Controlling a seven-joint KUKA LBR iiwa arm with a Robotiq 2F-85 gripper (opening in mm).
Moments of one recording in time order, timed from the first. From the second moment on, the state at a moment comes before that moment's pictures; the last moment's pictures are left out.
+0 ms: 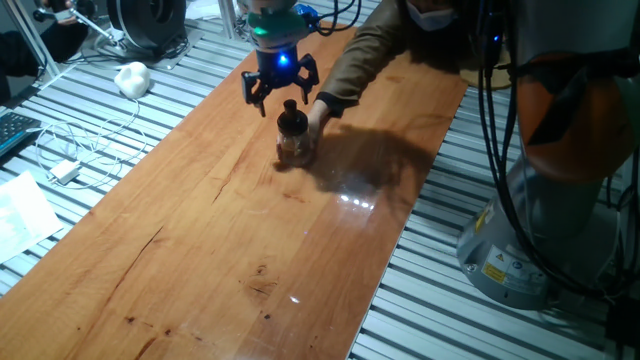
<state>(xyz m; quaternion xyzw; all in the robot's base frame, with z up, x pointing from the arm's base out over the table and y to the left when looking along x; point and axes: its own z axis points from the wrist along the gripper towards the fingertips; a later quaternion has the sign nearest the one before) 0.512 -0.057 0.143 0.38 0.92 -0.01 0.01</state>
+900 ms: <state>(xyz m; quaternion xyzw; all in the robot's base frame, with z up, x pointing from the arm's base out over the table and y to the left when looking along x) 0.508 -0.062 0.138 0.52 0.85 -0.02 0.03</state>
